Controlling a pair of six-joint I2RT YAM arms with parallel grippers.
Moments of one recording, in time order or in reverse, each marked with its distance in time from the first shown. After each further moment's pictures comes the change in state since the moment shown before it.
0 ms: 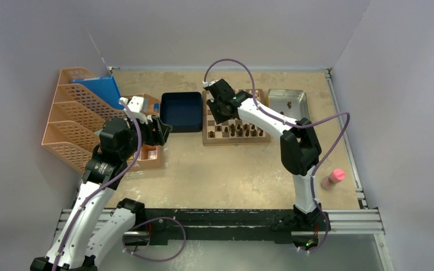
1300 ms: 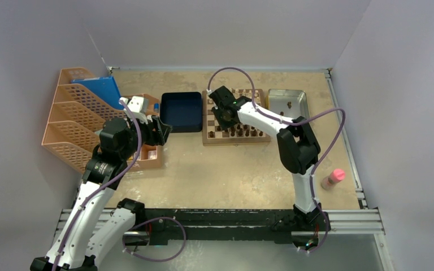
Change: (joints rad) left arm 0.000 0.000 0.000 0.000 0.000 0.000; right arm -0.016 0.009 -0.105 0.007 0.049 0.001
